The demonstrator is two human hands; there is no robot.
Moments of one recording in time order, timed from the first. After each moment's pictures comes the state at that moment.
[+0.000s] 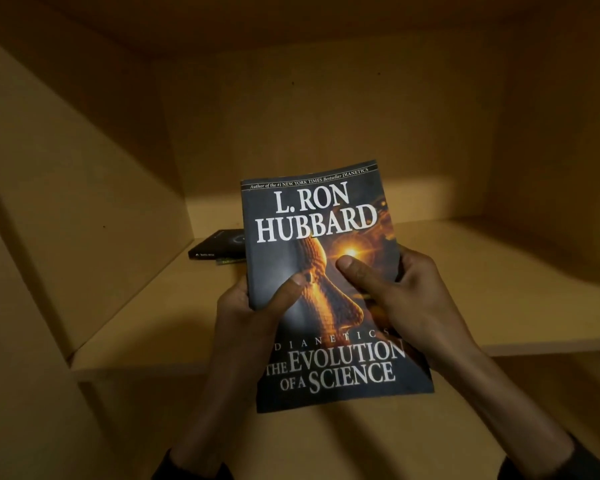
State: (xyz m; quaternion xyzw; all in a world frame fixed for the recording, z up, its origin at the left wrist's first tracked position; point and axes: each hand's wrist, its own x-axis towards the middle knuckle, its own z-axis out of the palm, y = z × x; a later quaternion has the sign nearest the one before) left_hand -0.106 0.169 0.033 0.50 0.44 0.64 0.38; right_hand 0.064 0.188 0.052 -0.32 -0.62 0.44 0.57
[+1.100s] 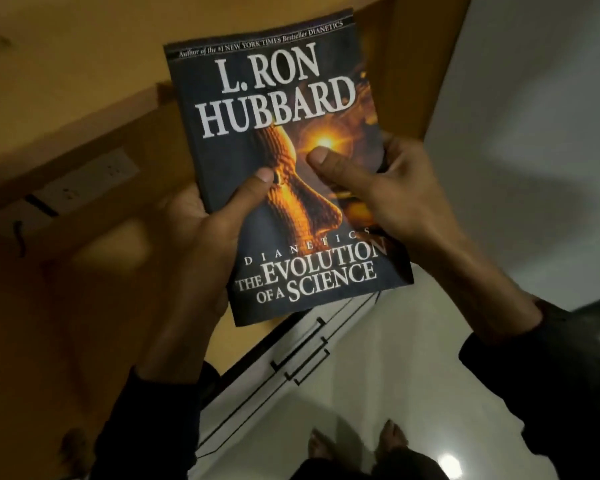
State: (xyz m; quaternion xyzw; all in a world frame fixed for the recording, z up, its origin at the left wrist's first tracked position) left_hand -0.006 0.074 -0.084 0.54 0.39 0.44 0.61; right_hand 0.149 0.006 -0.080 -0.56 -0.41 0.33 0.64
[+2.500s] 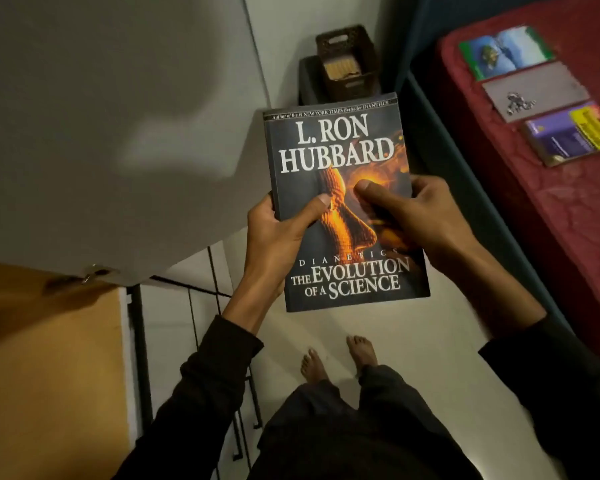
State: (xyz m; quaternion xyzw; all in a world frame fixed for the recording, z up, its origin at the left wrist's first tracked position) left_hand 0.306 -0.147 -0.232 0.68 0.13 -0.13 0.71; right_hand 0.294 -0.323 -0.217 -0.71 0.20 0.10 0.67
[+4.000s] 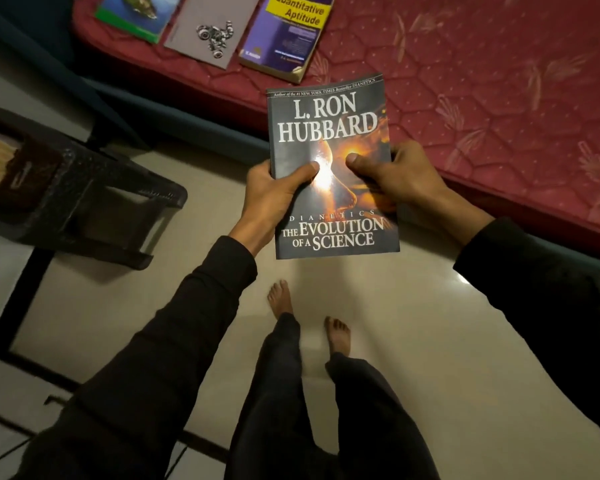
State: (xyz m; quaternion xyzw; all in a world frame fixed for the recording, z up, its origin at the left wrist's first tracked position) left_hand 0.420 -0.599 -0.435 0.69 -0.15 -0.49 0.52; right_hand 0.273 -0.695 -0.403 -0.55 0.53 -0.13 0.63
